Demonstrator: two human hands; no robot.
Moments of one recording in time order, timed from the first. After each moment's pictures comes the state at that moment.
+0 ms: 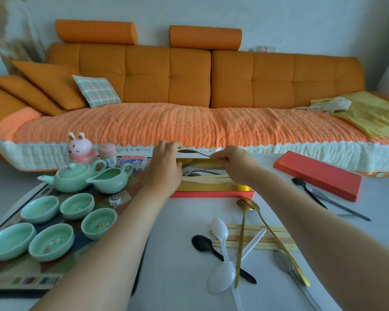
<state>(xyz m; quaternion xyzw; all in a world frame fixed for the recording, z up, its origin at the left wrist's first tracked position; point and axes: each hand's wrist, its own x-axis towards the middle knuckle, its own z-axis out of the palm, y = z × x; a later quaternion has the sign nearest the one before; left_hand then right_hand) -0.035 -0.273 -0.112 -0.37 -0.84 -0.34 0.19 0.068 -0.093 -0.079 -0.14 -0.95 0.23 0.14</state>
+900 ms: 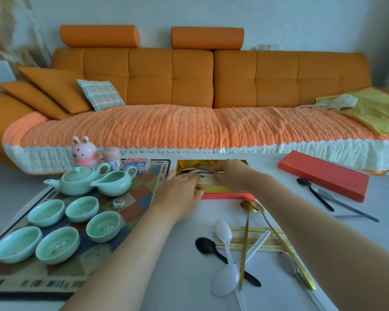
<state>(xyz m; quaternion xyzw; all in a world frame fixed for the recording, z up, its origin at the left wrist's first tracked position) -0.006 -0.275 -0.134 -0.46 -0.88 -0.11 0.11 0.055 -0.095 -0.093 -0.13 -0.98 0.16 0.00</state>
